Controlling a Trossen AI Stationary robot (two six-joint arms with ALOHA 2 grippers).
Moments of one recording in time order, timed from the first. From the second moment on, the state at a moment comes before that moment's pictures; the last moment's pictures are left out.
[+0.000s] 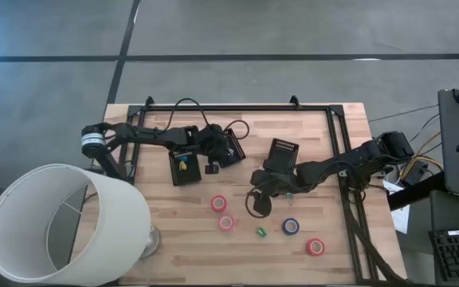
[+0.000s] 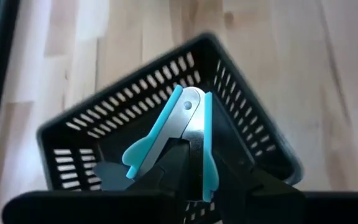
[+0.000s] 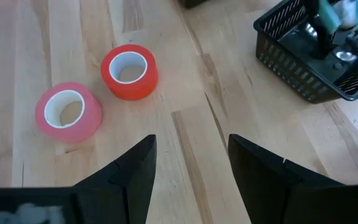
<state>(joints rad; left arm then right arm) 0.26 1.66 1.04 -0.24 -0.01 0.37 0.22 1.57 0.96 -0.25 0.26 0.44</state>
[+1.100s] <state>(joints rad) 0.18 1.64 1.11 -0.24 -0.07 0.34 0.23 1.54 0.97 -0.54 0.23 0.52</state>
